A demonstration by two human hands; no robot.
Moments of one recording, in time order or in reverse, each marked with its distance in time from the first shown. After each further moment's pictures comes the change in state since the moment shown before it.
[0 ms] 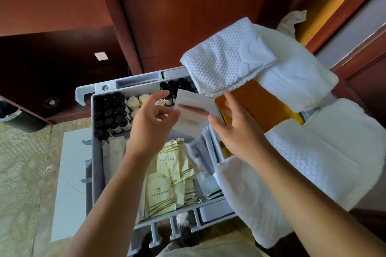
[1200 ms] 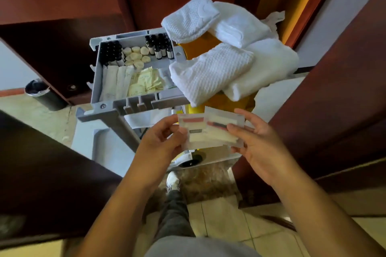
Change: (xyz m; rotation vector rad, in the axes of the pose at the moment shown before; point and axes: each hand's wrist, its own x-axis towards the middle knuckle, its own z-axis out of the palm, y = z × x) left_hand -0.438 0.012 0.098 -0.477 -0.151 -0.150; right_hand -0.380 0.173 -0.049 0.971 -0.007 0.188
